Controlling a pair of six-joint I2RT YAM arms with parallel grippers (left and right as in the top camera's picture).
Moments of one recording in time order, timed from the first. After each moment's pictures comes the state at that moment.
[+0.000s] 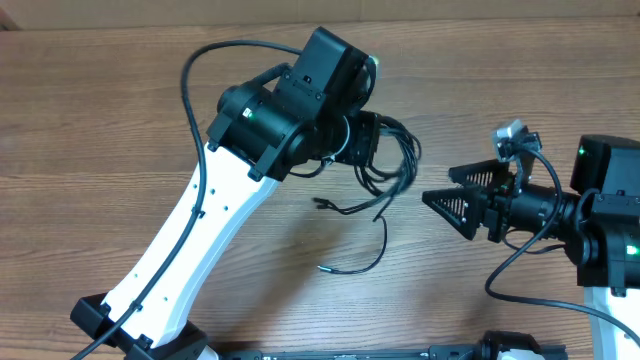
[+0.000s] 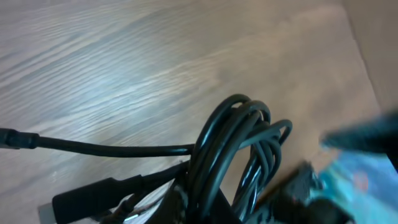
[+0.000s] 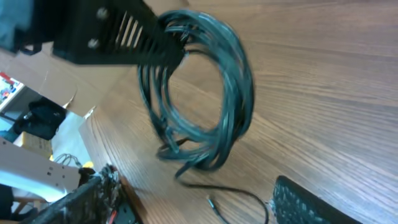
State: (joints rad) left arm -0.65 1.71 2.04 -1.29 0.27 -0.35; right arm -0.10 1.01 1.17 -1.03 -1.00 -0.22
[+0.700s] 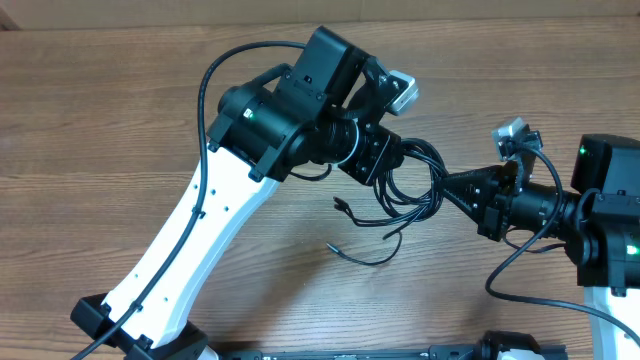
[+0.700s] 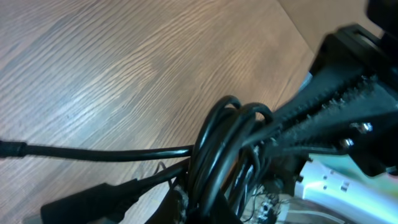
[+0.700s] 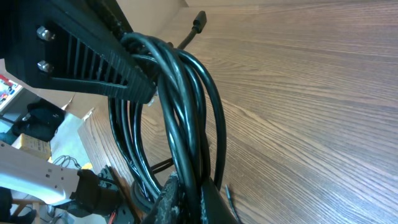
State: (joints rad) left arm -0.65 1.71 2.04 -1.27 0.53 -0.15; right arm -0.10 1.01 1.17 -1.03 -1.00 -0.21
